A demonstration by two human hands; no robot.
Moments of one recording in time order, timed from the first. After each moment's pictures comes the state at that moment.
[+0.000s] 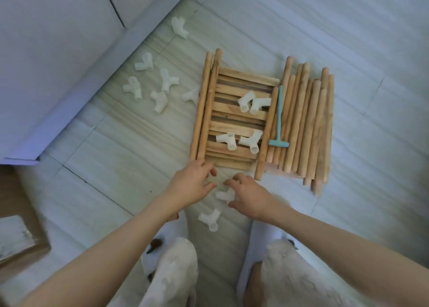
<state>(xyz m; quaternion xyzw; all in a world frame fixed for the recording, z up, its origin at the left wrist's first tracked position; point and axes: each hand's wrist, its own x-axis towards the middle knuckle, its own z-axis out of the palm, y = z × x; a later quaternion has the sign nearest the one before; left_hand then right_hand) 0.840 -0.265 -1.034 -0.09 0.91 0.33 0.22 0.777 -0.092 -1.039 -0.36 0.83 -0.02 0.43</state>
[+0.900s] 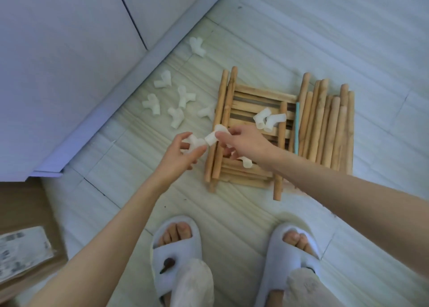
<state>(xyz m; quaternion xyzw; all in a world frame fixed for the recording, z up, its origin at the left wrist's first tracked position) 0.809 -0.335 -1.016 -0.37 0.70 0.61 0.08 0.692 -0.200 -0.973 -0.09 0.78 -0.41 0.46</state>
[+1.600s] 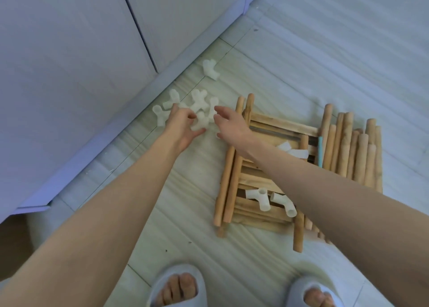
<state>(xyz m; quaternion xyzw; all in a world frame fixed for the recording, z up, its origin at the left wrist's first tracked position) 0.681 -0.423 -1.045 -0.46 0.40 0.79 -0.04 0.630 -0.308 -1.016 -0.09 0.79 -0.47 0.38</state>
